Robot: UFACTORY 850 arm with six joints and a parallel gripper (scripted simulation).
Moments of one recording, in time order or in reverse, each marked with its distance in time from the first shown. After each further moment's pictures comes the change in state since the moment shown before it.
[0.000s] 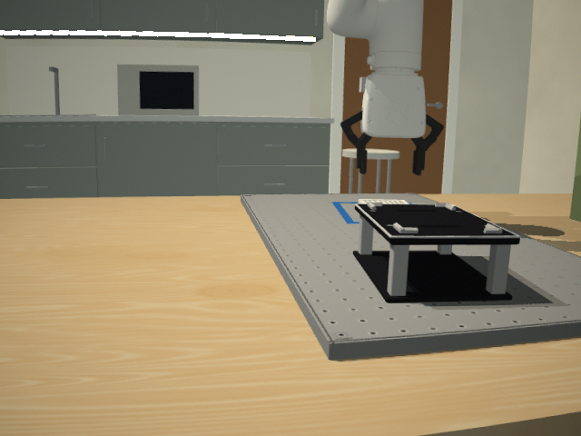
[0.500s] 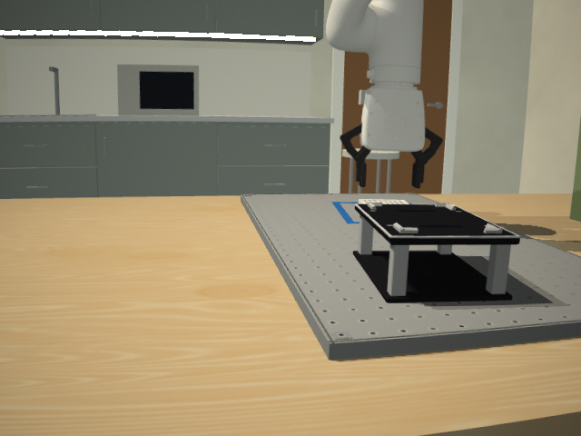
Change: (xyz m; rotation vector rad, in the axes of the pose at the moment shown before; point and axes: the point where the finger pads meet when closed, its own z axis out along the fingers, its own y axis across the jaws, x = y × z) arm 0.000 0.000 0.022 0.000 0.000 0.000
